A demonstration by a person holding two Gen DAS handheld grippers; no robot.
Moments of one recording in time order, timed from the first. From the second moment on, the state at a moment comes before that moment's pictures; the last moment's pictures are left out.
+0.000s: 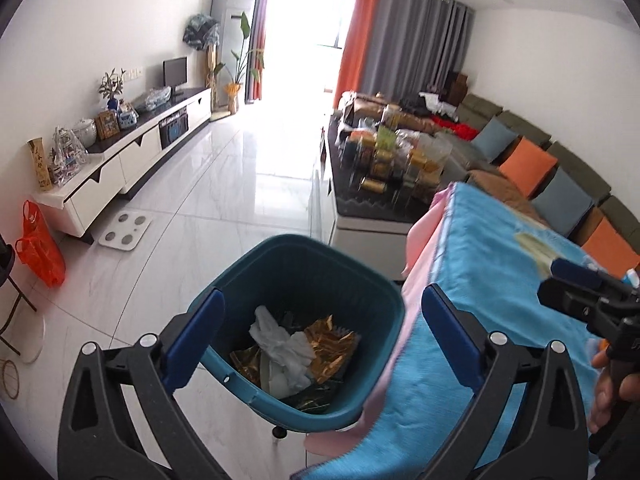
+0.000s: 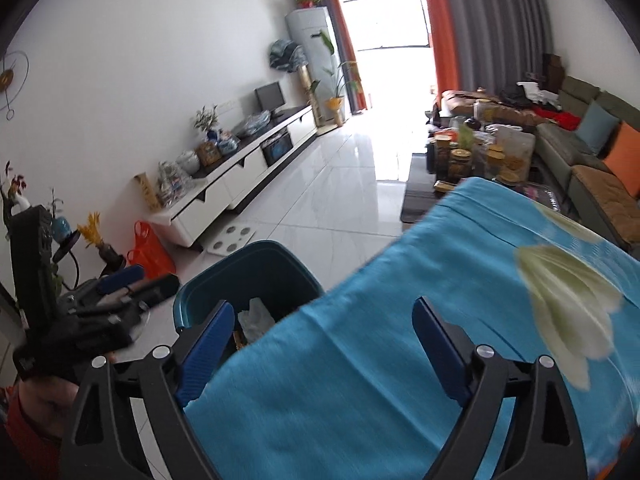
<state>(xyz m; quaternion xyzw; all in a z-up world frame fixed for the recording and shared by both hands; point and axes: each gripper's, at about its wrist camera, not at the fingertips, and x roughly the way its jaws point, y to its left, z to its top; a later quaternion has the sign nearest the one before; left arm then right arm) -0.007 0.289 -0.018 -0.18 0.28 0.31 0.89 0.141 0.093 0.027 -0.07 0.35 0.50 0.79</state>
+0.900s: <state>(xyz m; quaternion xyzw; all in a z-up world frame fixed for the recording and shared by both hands) -0.001 0.131 0.041 -0.12 0.19 0.14 0.96 0.086 -0.104 0.024 -0.02 0.28 0.34 0.90</state>
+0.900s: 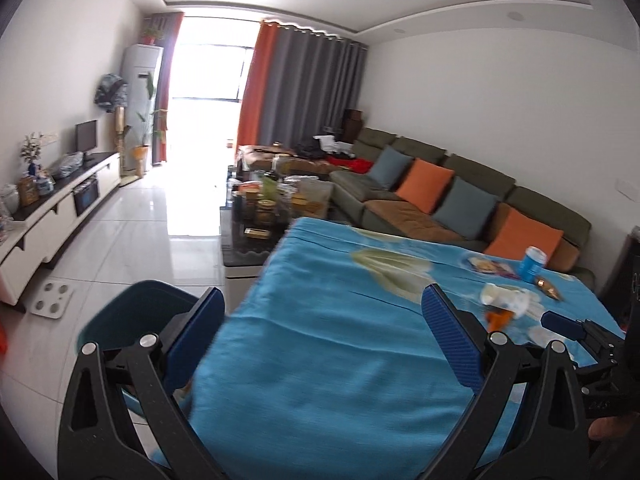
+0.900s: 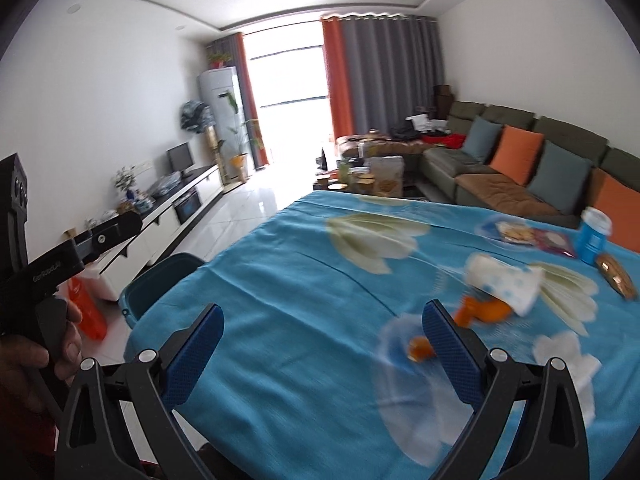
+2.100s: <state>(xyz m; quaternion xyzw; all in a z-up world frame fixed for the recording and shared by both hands) 0.121 0.006 0.031 -0.05 0.24 -0.07 0.97 0.106 -0.259 -0.006 0.07 0.30 0.14 0.94</state>
